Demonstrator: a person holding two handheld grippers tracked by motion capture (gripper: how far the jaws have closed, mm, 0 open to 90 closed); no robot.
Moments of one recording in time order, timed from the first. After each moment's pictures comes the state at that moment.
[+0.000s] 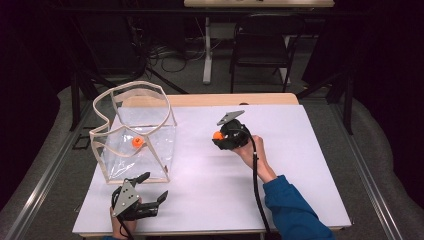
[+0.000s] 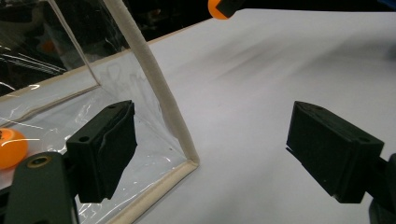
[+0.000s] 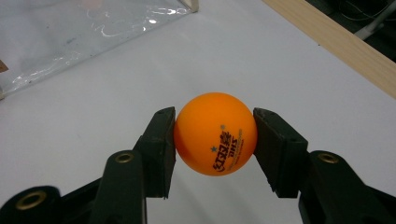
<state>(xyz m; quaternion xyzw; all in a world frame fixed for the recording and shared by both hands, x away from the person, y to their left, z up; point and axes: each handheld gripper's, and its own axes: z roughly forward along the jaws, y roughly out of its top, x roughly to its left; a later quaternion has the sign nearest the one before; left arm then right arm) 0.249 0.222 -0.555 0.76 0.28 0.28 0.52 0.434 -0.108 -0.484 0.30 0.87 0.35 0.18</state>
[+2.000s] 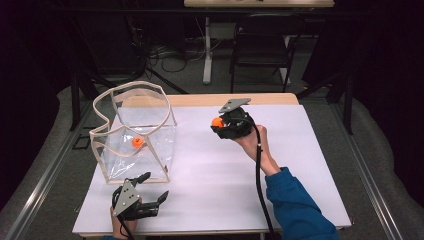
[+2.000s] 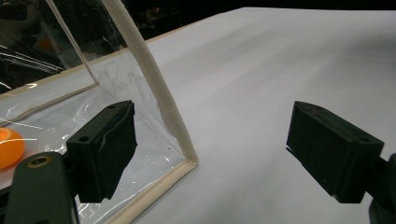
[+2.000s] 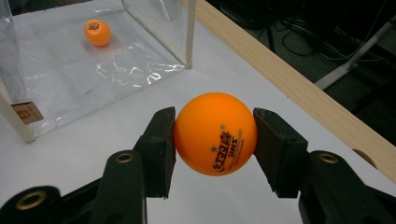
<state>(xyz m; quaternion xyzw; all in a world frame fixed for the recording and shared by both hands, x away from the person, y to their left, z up) 0.250 0.221 -0.555 0.76 0.28 0.27 0.52 0.427 -0.110 -0.428 0.28 0.85 0.40 0.21</state>
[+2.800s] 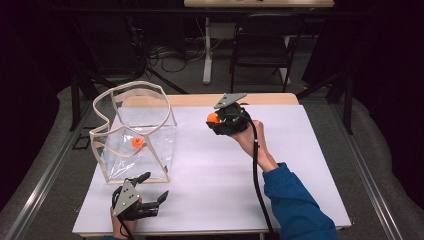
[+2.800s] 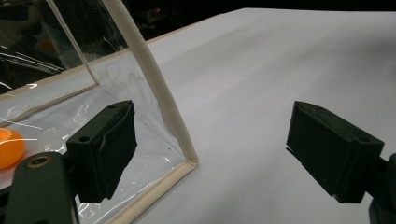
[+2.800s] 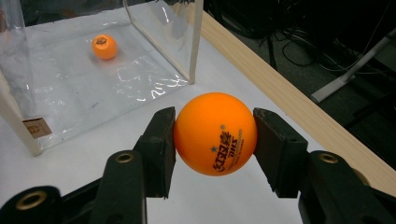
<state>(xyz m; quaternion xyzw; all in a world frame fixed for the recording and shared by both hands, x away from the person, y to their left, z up) 0.250 0.221 -0.555 0.76 0.28 0.27 0.52 0.427 -0.098 -0.411 0.26 0.85 0.40 0.22</state>
